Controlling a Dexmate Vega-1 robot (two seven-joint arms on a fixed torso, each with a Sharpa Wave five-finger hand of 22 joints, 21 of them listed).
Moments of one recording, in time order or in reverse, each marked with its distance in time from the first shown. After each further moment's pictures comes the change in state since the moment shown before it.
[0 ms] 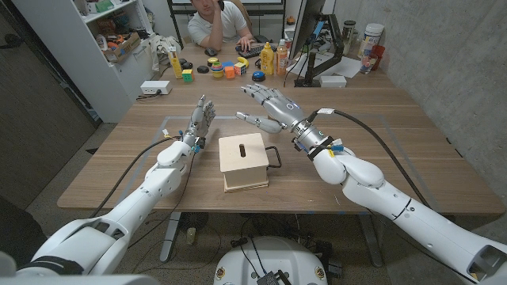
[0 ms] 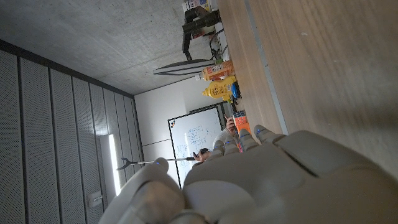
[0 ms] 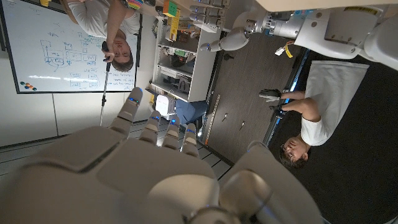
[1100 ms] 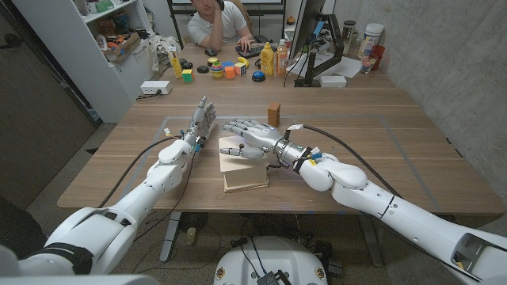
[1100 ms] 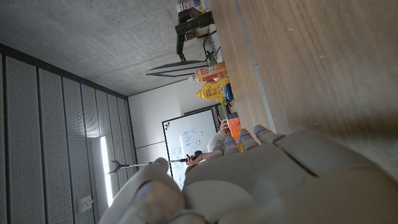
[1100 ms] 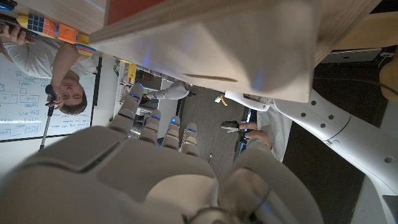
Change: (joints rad) left arm -0.065 -0.032 0.010 0.127 0.003 -0.008 -0.049; left_hand 0.000 0.000 0.000 0.000 0.000 0.000 0.000 0.000 0.000 0.000 0.000 0.000 0.000 0.000 0.000 0.000 0.000 0.000 0.000 0.000 0.000; right arm 0.094 0.021 -0.146 0.114 0.002 0.104 0.182; right_hand 0.034 0.013 0.002 -0.013 0.007 0.015 -0.004 -0.008 0.000 0.009 0.002 -0.006 0.000 0.026 -0.004 -0.007 0.000 0.056 -0.008 -0.021 0.000
